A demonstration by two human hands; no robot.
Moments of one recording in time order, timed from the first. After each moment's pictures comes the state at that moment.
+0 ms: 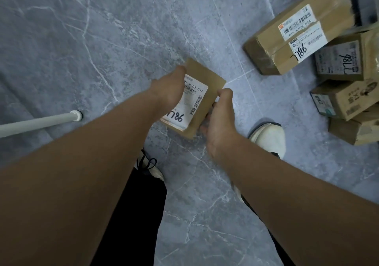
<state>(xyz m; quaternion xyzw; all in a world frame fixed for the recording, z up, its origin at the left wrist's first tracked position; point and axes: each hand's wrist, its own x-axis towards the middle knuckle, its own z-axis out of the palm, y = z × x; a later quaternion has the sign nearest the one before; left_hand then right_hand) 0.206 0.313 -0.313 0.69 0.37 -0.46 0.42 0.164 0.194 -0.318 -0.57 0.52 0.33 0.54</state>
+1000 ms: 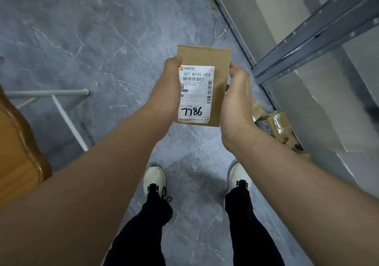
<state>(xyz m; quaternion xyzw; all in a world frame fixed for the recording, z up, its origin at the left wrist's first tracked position) 0.302 0.354 0.091 0.67 0.32 -0.23 0.62 0.303 0.227 0.056 -0.68 0.30 0.18 0.64</state>
